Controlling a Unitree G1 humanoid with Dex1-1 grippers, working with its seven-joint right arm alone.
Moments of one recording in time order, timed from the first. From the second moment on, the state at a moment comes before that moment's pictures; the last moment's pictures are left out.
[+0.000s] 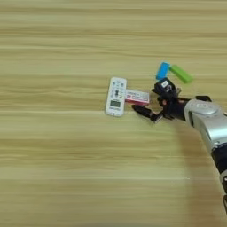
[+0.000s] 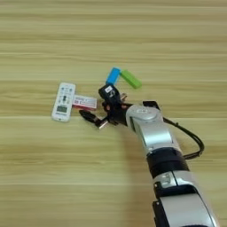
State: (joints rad) arm -0.43 -0.38 0.07 0.51 0.04 0.27 0.73
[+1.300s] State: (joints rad) arm -0.50 -0.36 0.07 0.63 0.04 0.23 0.76
